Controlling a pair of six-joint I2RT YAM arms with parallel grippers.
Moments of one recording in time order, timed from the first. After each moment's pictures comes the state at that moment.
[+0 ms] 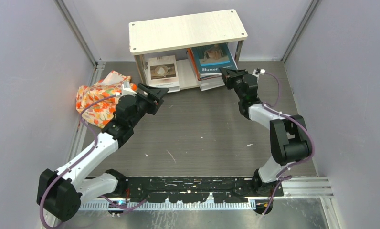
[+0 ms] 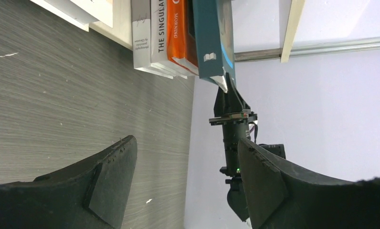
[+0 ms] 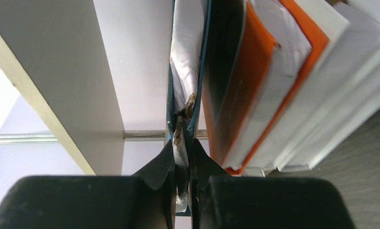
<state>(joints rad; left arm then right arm) -0.49 1.04 0.73 0.14 -0.05 -1.30 0.21 1.60 0.88 0.66 -0.02 1.45</state>
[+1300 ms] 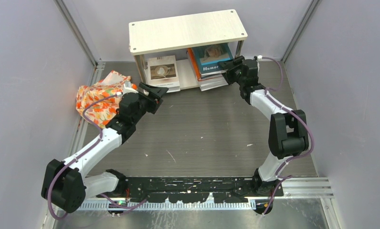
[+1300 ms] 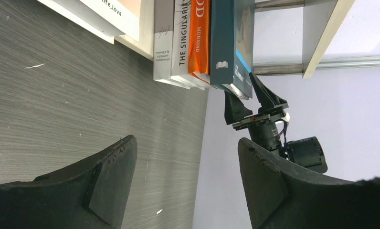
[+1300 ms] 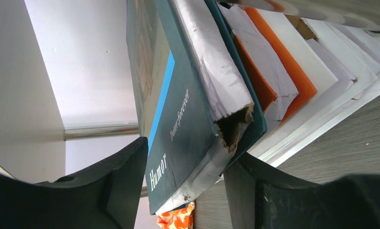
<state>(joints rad) -0.44 1.14 0.73 0.18 -0.05 -1.29 0.17 1.71 1.18 0.27 -0.11 1.23</state>
